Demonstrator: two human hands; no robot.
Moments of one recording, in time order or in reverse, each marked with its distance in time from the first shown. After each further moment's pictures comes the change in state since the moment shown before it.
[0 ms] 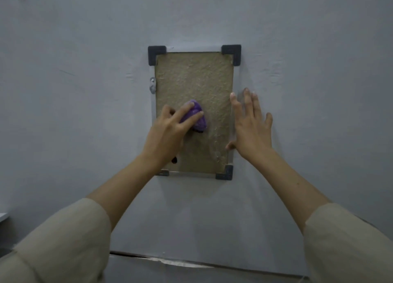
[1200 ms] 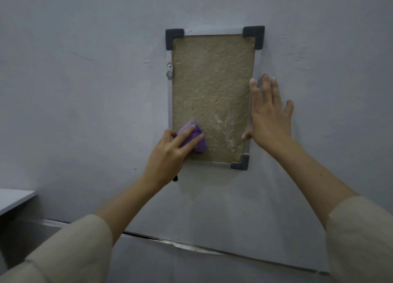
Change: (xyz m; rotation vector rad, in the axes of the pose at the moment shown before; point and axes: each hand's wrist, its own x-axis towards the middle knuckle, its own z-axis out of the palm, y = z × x) left_hand -0.075 0.002 0.017 0.044 -0.051 -0.004; right_hand 0.001 -0.003 -0.002 -0.032 -0.017 -0.004
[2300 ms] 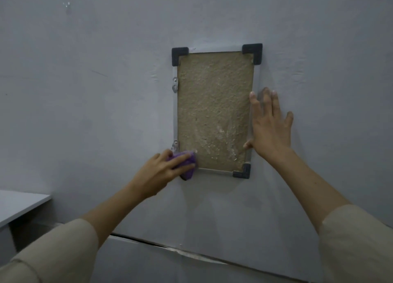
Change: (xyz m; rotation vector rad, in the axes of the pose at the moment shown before) left_hand -0.031 -0.033 -0.014 0.101 -0.239 0.266; right_hand -0.001 0.004 0.000 0.018 -0.007 -0.012
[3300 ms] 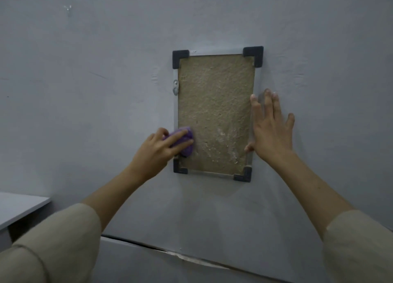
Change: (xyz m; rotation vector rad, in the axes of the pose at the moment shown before) left_hand 0.028 -0.027 -0.019 0.074 0.121 -0.121; right_hand -0.001 0.000 -0.004 -0.025 0.000 -0.007
